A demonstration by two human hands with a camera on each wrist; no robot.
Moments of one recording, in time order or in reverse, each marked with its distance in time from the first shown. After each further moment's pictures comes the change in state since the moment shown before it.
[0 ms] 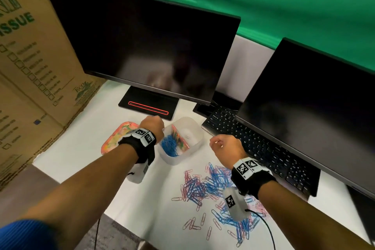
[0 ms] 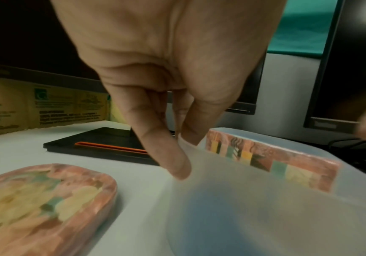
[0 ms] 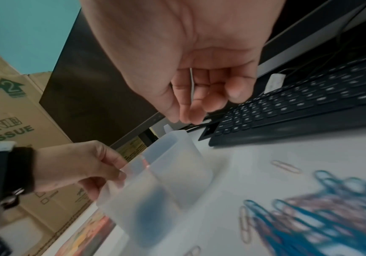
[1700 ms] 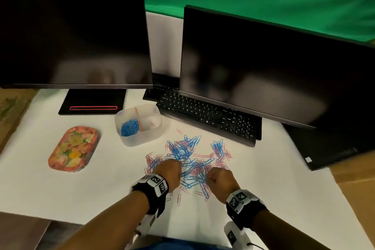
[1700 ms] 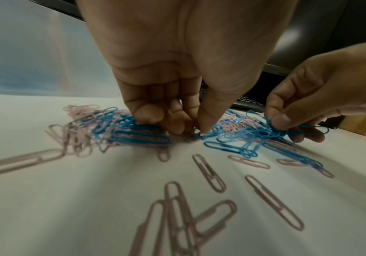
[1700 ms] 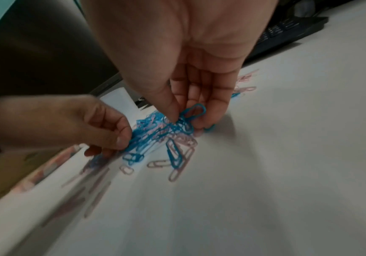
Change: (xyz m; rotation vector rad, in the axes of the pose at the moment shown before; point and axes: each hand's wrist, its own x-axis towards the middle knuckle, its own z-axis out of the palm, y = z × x) left_hand -0.121 0.114 0.154 0.064 -0.248 0.561; right_hand -0.144 0.160 0.030 -0.015 -0.030 0.123
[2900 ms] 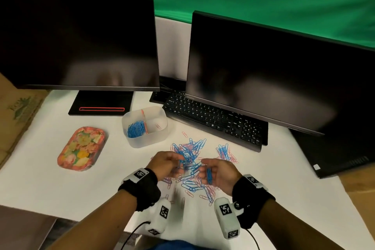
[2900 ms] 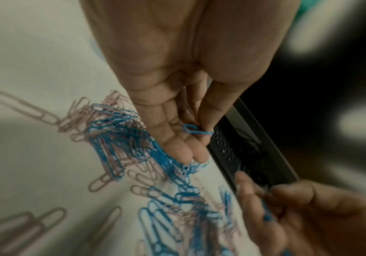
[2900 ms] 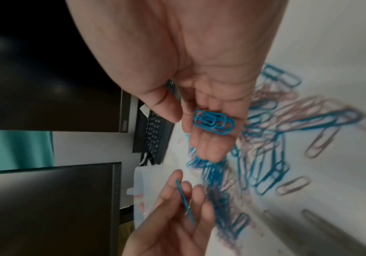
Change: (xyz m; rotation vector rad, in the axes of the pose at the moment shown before) left_hand -0.018 -0.010 -0.043 -1.267 0.036 -0.290; right_hand 0.008 -0.064 -0.038 1.188 -0.203 0.460
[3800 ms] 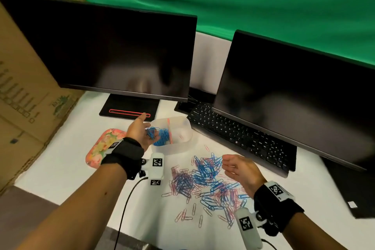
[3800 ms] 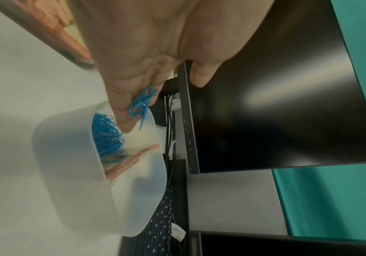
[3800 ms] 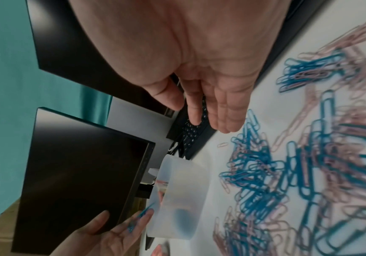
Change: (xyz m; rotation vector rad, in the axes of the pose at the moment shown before) left_hand -0.003 0.091 -0.120 -0.774 0.374 -0.026; right_hand 0.016 -0.041 0.016 -0.282 0.063 -0.235
